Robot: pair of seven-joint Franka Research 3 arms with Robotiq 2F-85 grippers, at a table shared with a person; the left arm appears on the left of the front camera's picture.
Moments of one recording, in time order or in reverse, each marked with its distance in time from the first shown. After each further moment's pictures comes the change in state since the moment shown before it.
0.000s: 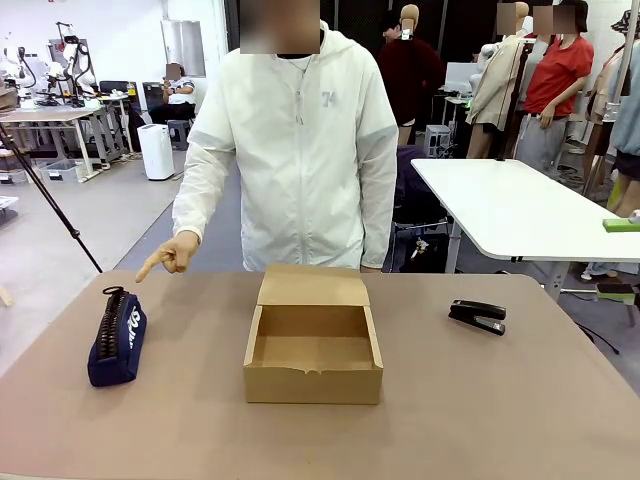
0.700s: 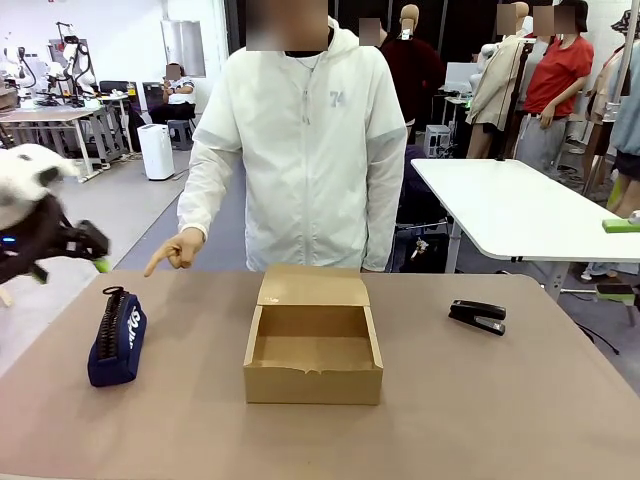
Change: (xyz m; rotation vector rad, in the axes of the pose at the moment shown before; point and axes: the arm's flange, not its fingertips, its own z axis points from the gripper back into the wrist) left arm -0.090 -0.117 -0.250 0.825 0.171 -0.613; right arm 0.000 0.000 0.000 -0.001 0.001 -0.001
